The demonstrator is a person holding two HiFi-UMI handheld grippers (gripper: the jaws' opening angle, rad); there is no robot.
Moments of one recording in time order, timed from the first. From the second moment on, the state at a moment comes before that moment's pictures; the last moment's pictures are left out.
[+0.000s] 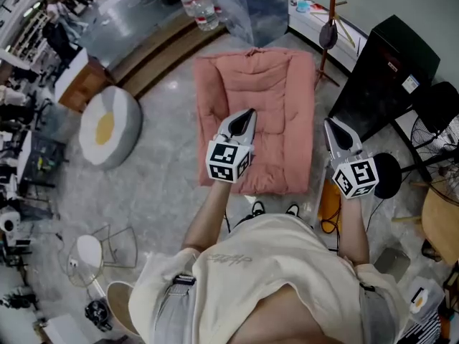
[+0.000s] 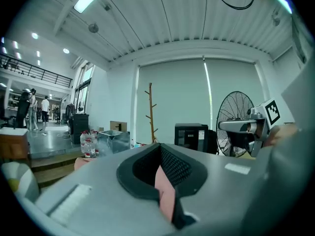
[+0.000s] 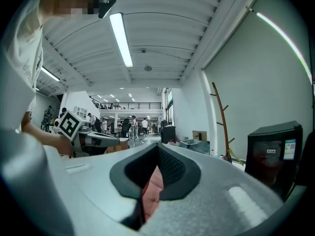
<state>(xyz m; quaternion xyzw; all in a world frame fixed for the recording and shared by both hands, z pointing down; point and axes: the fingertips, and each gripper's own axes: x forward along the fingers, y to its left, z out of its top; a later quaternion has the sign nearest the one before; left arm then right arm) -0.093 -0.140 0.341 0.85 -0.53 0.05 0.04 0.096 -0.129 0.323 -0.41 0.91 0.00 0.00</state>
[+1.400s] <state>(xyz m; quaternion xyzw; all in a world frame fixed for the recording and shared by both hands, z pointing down) -0.099 -0.131 0.367 0.85 -0.52 0.05 0.07 0.095 -0.123 0.348 -0.43 0.90 -0.01 -0.03</state>
